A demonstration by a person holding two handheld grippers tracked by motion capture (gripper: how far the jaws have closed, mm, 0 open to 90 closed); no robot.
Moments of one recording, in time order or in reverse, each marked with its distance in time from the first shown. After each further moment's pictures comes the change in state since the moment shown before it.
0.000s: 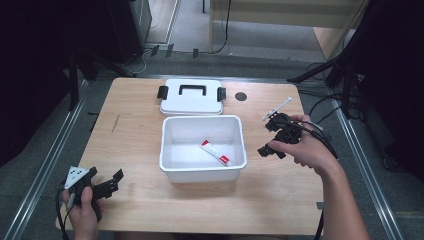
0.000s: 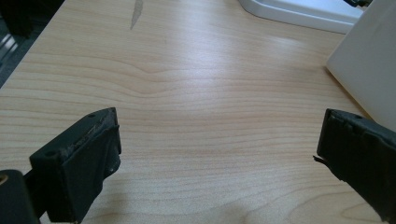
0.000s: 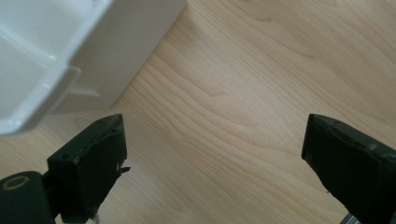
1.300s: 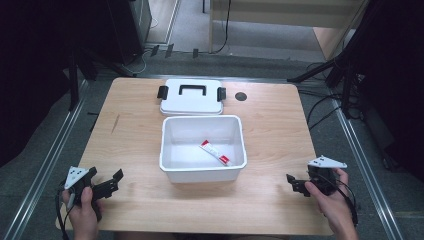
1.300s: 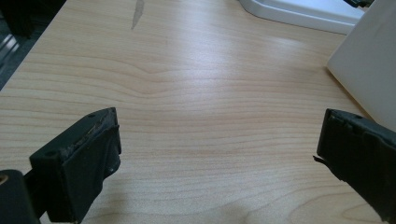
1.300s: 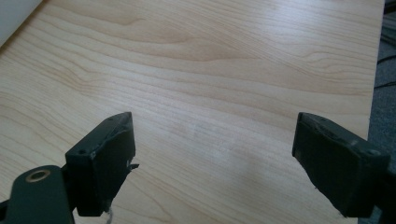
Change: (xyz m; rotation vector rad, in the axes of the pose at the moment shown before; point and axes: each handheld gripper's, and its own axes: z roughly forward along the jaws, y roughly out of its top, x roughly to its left) left arm 0.000 0.000 0.000 -0.002 0.002 0.001; right arm -0.028 -0.173 0.066 -0.434 -0.107 0.276
